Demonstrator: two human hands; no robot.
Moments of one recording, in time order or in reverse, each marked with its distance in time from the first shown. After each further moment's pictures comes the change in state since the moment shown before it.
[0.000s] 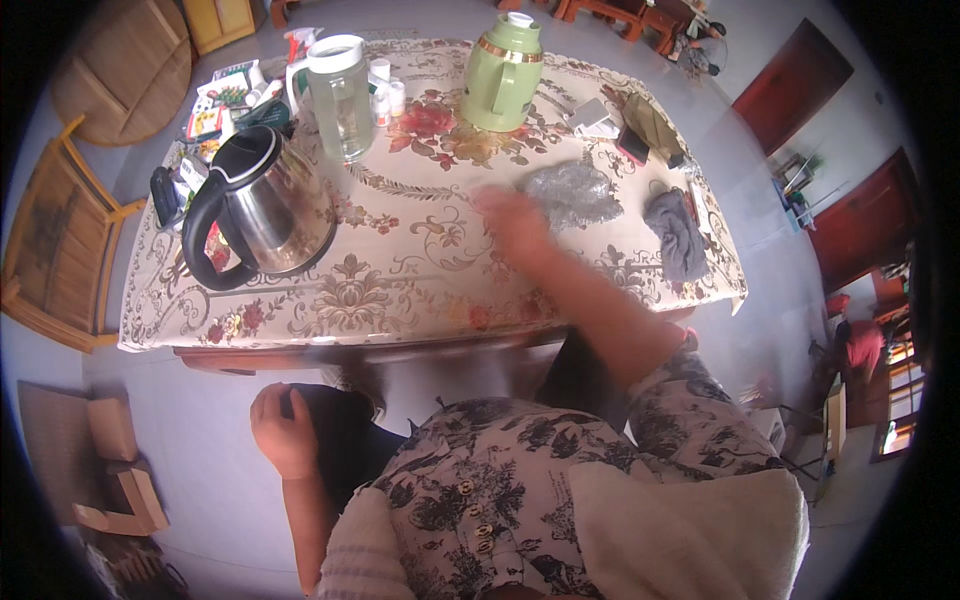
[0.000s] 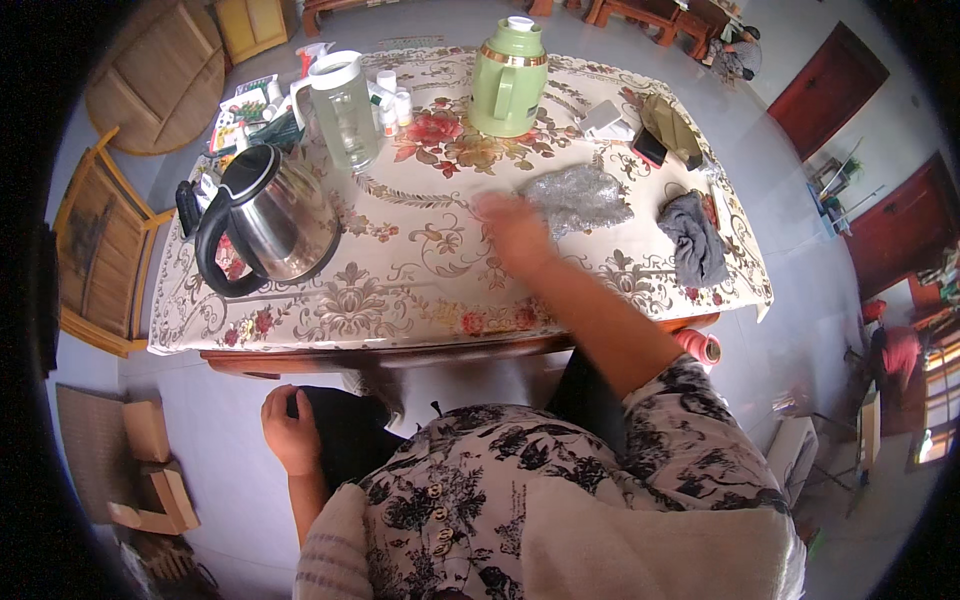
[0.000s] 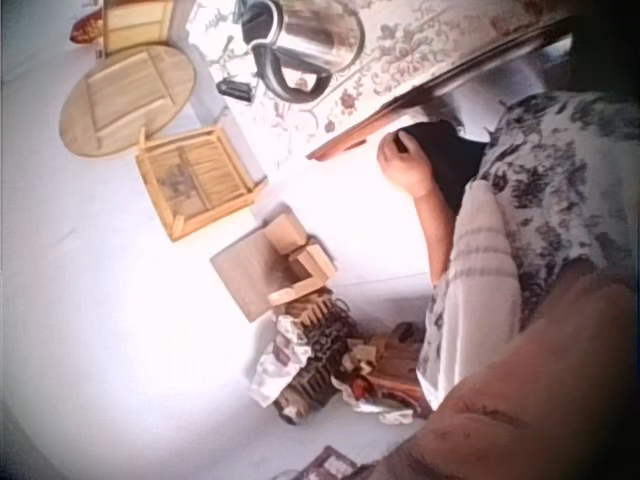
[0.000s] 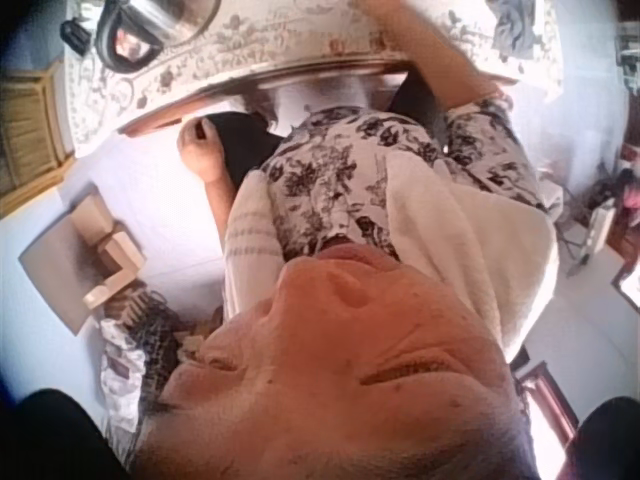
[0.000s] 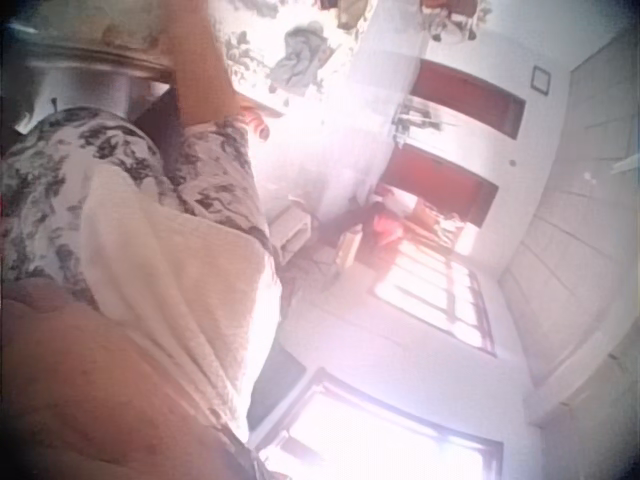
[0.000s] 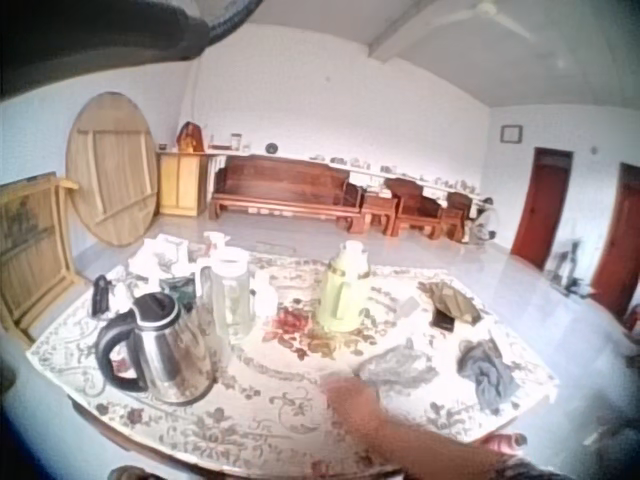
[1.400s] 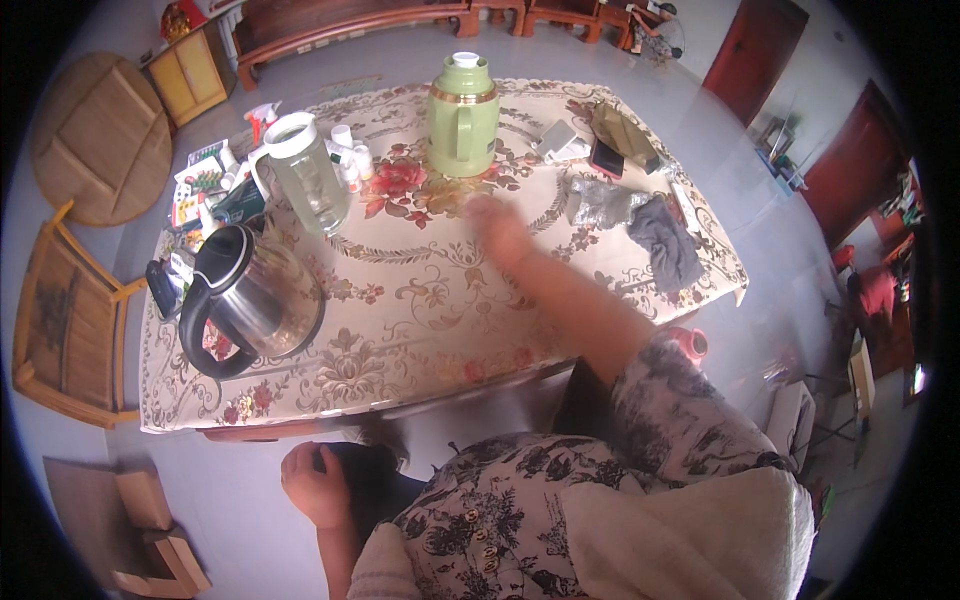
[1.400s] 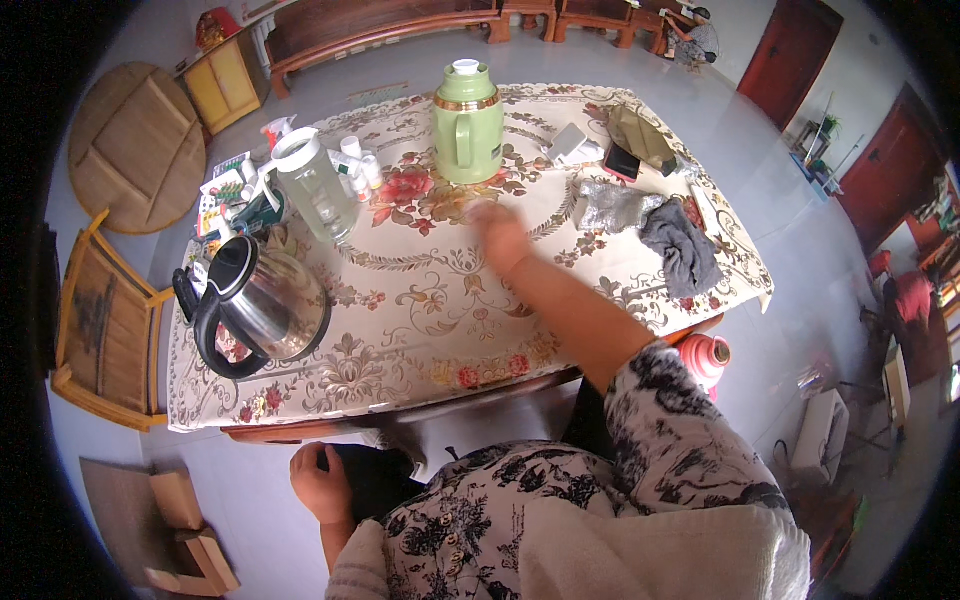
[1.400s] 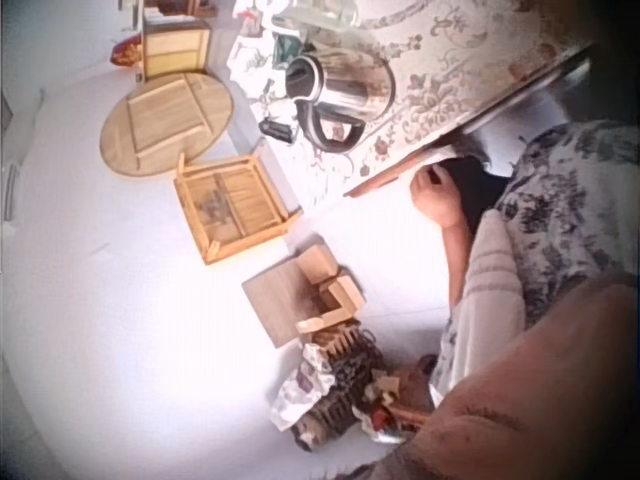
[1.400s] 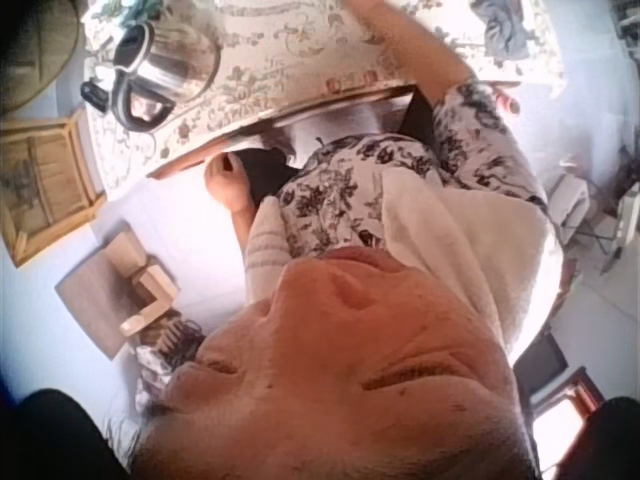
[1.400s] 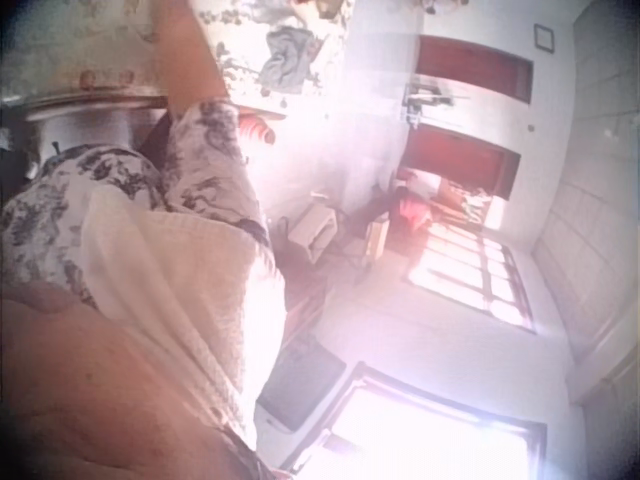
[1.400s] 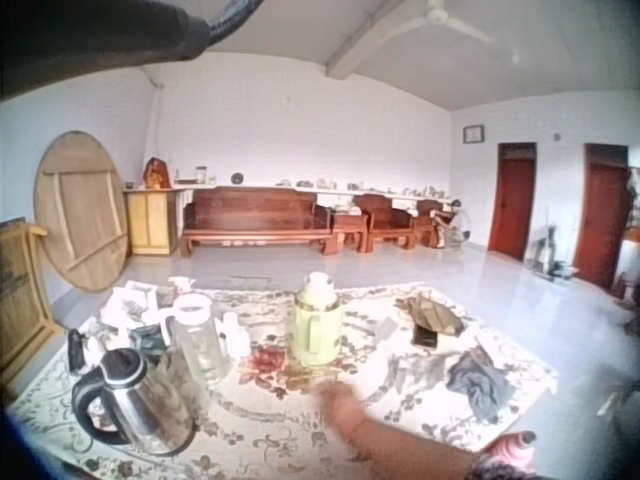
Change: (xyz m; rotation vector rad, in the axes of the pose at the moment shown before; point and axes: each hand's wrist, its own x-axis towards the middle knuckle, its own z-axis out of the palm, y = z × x) left_hand 0.011 0.025 0.013 0.036 -0.053 0.065; right_hand 0.047 0.061 0.028 0.237 0.070 0.127
